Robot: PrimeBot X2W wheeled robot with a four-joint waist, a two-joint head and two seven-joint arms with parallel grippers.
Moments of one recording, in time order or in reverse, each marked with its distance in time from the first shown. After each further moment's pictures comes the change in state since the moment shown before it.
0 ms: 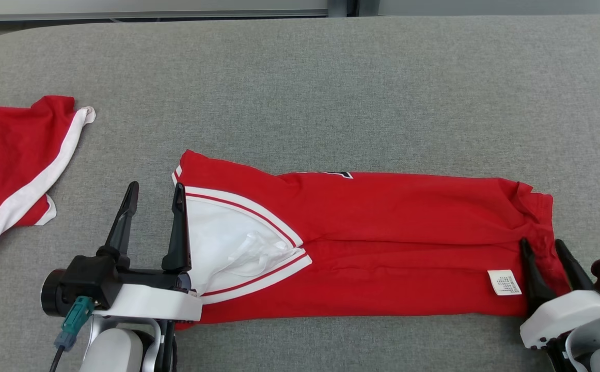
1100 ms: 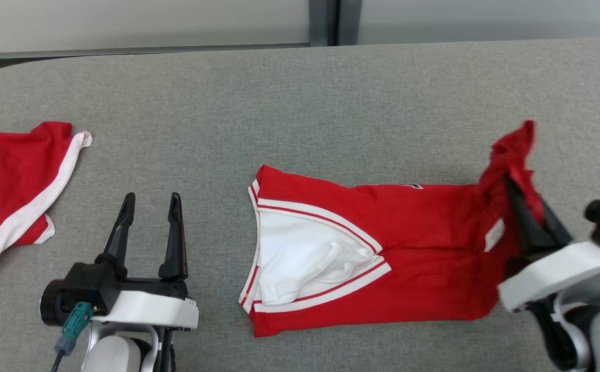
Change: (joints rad) left arm 0.018 -0.025 0.055 0.027 0.033 -0.026 0.000; right arm -0.023 -0.008 0.056 -0.470 0.042 0.000 0.261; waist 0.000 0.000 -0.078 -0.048
